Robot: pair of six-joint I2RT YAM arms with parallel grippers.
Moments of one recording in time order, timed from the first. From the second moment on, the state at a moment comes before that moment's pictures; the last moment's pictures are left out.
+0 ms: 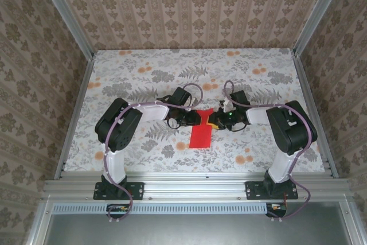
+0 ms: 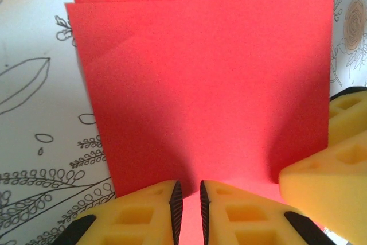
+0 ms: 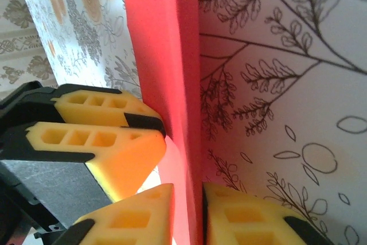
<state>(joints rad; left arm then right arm) -0.73 1.95 1.12 -0.21 0.48 -0.57 0.28 1.78 0.77 0.00 -0.78 0.77</state>
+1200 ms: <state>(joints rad) -0.58 1.36 0.97 -0.35 0.50 -0.63 0.25 1.63 0.84 0.45 -0.90 1.36</state>
